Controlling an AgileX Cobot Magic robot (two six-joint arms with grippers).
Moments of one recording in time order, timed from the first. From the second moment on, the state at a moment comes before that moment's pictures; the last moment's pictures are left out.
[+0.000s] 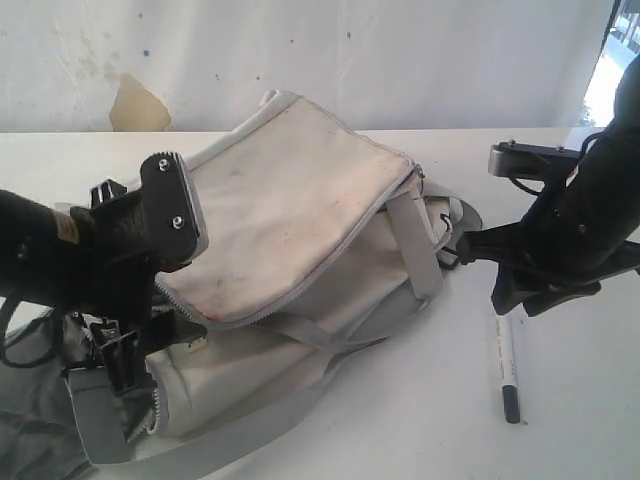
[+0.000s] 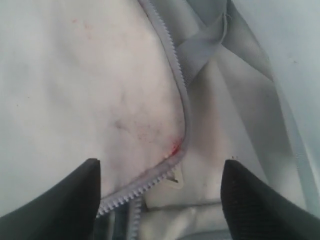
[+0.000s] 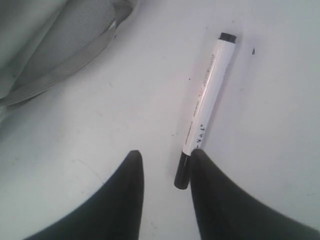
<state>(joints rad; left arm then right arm) -0.61 1.37 -0.79 -0.23 0.46 0.94 0.22 1.60 -1.05 0.21 0.95 0.00</state>
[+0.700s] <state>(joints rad) -0.67 1.52 -0.63 -0.26 0.04 1.01 0.22 1.59 -1.05 0.21 0.88 0.02</state>
